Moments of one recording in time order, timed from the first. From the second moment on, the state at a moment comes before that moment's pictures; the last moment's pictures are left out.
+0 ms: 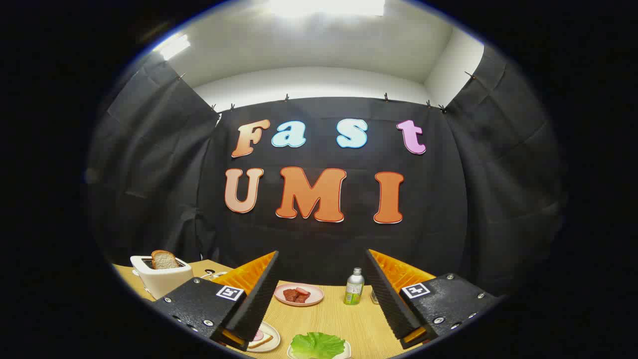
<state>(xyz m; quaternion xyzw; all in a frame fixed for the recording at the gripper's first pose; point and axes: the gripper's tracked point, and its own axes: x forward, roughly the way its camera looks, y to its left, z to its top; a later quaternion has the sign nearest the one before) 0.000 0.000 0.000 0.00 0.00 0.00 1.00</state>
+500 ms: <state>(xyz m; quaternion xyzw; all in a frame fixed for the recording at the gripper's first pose) 0.007 0.000 -0.002 0.00 0.01 0.00 1.00</state>
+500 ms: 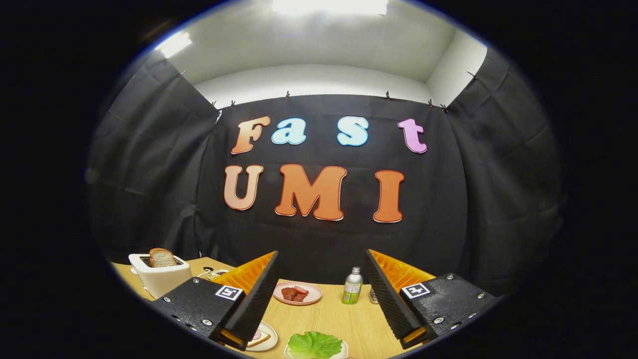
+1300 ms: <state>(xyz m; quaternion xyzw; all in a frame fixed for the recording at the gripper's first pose) 0.020 0.018 -0.150 0.01 0.26 0.04 0.97</state>
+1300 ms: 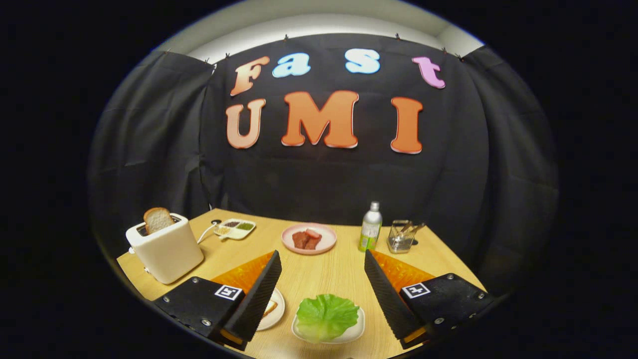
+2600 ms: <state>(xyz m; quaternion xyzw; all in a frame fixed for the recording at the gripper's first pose) -0.020 0.015 -0.337 0.02 0.58 0.01 0.82</state>
